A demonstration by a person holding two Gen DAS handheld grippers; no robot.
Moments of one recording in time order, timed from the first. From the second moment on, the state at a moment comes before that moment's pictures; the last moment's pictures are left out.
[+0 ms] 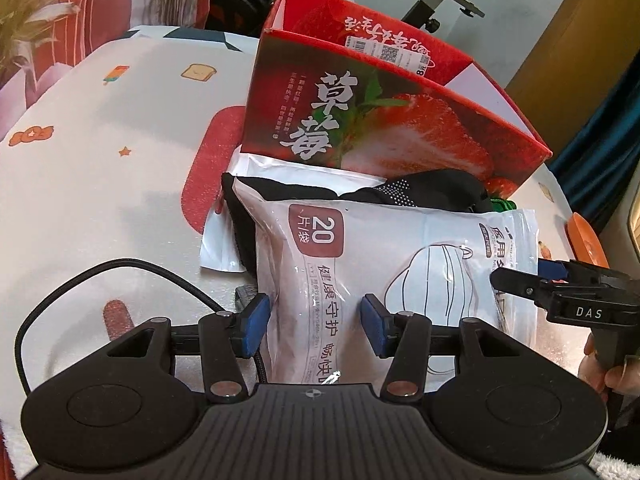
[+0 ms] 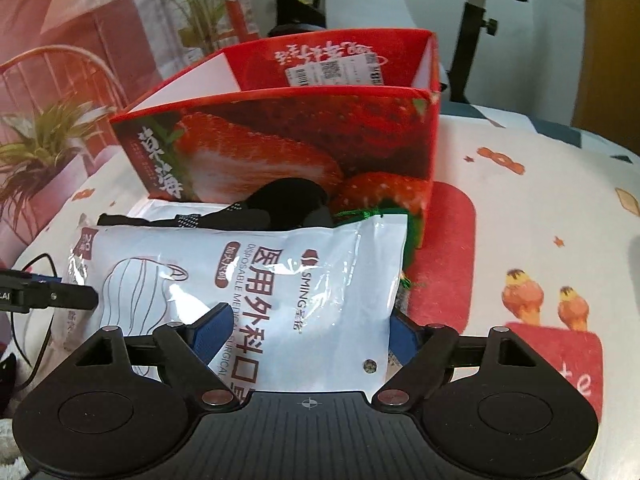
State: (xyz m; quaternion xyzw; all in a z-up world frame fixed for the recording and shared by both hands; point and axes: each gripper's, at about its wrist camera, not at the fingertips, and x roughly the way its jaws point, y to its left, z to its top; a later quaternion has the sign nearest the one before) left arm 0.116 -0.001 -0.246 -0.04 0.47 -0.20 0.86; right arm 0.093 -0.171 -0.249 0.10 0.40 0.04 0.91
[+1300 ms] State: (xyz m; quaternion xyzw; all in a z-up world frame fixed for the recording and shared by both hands) left arm 0.175 0.001 -0.234 0.00 0.52 -0.28 0.81; right arm 0.126 -0.170 -0.242 0.03 0.46 0.15 0.87
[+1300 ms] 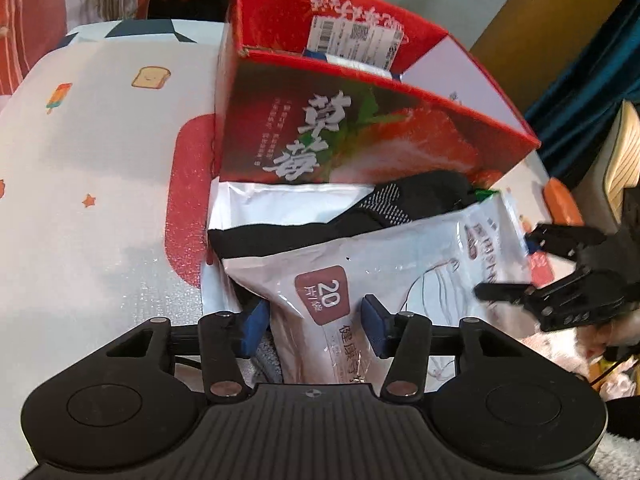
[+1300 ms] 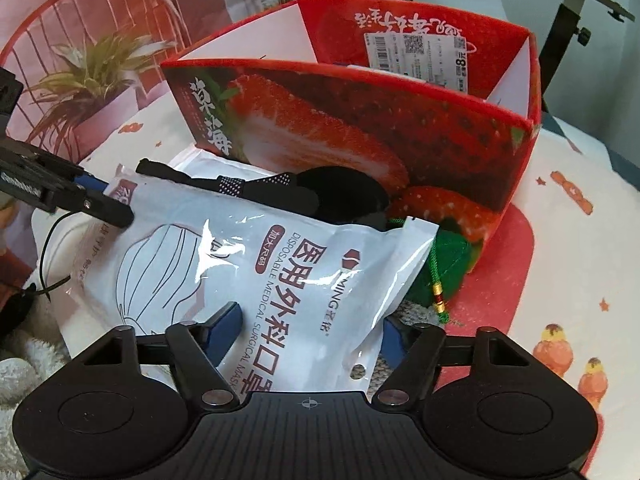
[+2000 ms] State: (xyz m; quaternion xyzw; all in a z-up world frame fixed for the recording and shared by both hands) left arm 0.152 -0.016 -0.219 0.11 0.47 -0.28 0.83; right arm 0.125 -0.162 -0.219 -0.02 0.45 0.14 0.88
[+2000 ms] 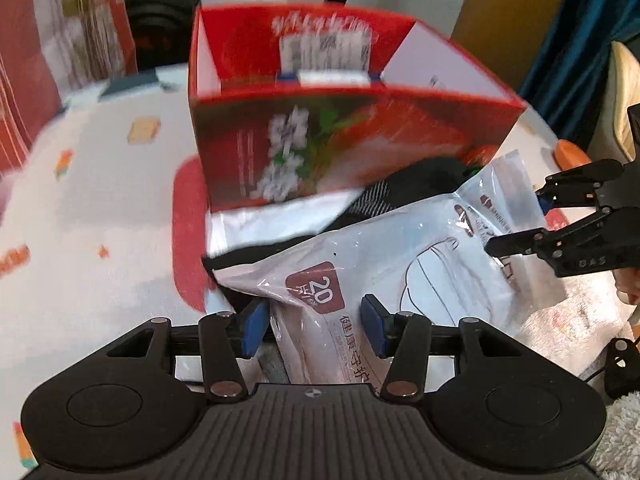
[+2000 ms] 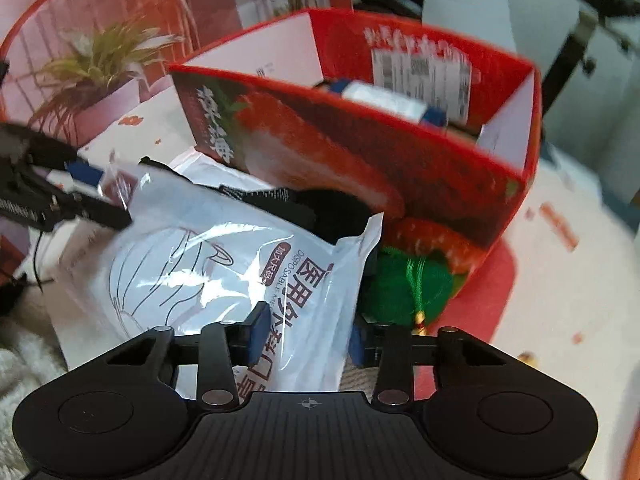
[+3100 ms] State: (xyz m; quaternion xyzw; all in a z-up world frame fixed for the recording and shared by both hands) left arm 0.232 -0.063 -0.083 0.02 0.24 -0.26 0.93; right arm 0.190 -0.212 -0.108 -0.06 0.22 0.03 0.97
